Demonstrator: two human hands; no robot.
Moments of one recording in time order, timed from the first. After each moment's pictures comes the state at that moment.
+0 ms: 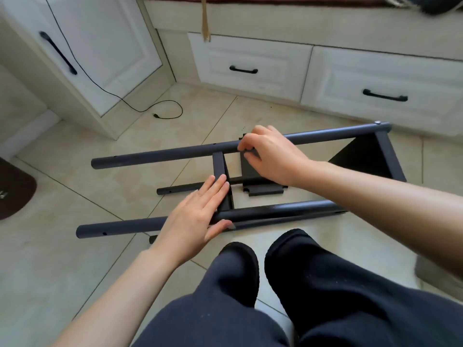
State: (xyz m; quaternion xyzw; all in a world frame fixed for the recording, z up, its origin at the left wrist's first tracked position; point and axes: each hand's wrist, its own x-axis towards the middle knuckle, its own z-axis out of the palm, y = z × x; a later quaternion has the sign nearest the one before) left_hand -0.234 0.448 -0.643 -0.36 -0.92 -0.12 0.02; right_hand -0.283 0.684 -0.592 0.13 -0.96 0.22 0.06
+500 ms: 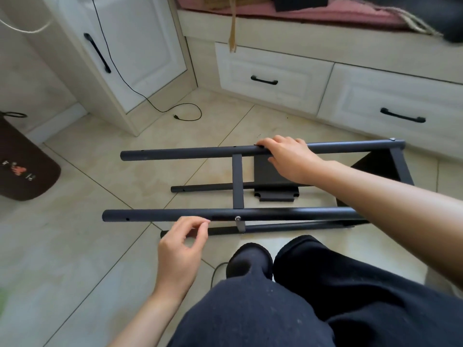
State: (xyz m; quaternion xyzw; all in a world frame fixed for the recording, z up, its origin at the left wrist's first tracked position) left_hand -0.164 0.427 -0.646 -0.05 -0.88 -0.46 0.13; right_hand -0.307 0.691 -0.603 0.12 -0.99 0.10 -0.01
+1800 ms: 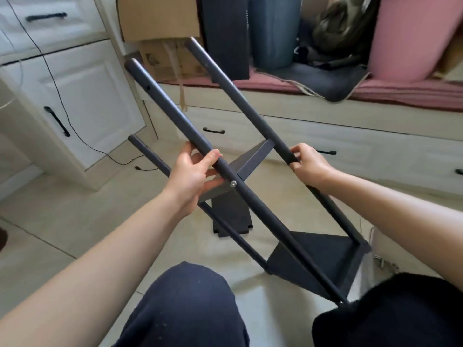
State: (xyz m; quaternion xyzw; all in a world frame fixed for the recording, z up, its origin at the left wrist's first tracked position) left_hand -0.261 0.578 -0.480 -0.06 -0.66 -0.74 -0.11; right_hand -0.228 0.827 -0.503 -0.19 -0.92 0.33 0.06
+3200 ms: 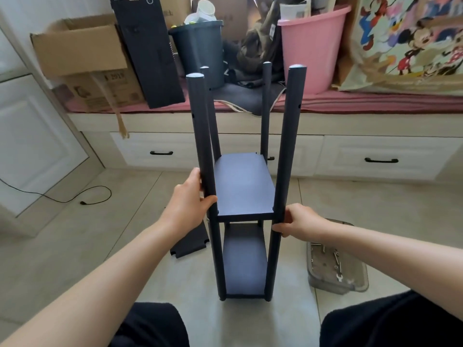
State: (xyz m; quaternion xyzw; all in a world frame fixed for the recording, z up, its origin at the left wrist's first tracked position) left_hand -0.204 0.671 -0.479 -0.27 -0.87 -0.39 -0.07; right_hand -0.078 0.898 -0.537 -0.23 -0.91 0.34 -0.09
